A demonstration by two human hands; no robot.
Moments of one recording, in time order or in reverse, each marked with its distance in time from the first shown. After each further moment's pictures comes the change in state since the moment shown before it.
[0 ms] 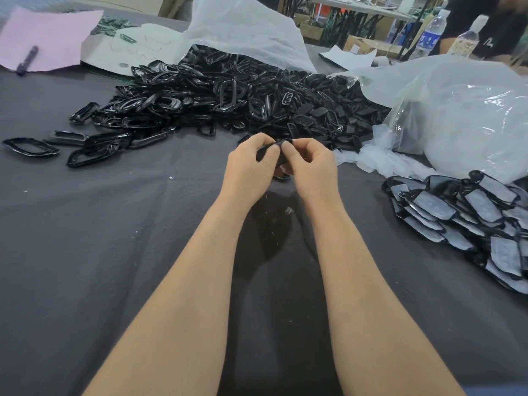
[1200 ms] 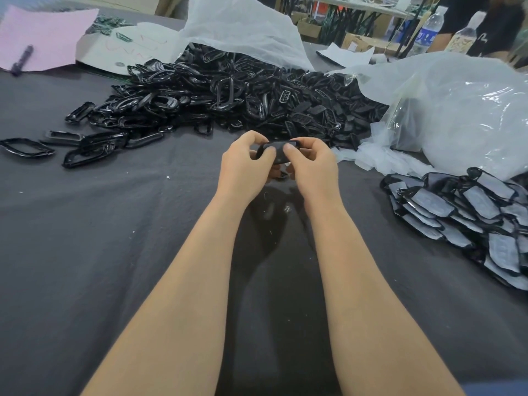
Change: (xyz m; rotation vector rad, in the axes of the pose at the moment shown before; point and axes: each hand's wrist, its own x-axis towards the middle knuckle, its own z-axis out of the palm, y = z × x) left_hand 0.000 0.002 -0.001 -0.123 -0.012 -0.127; right_hand -0.002 -0.005 -0.004 0.027 0.034 0.121
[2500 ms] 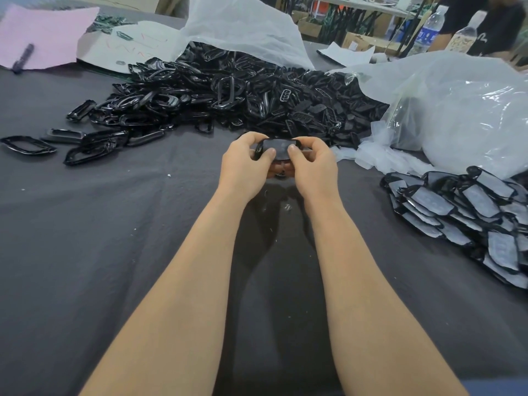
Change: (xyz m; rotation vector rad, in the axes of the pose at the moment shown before) left_hand 0.003 -0.002 0.000 -0.006 -0.008 -0.042; right_hand 0.001 0.004 0.004 -0.050 0.004 0.014
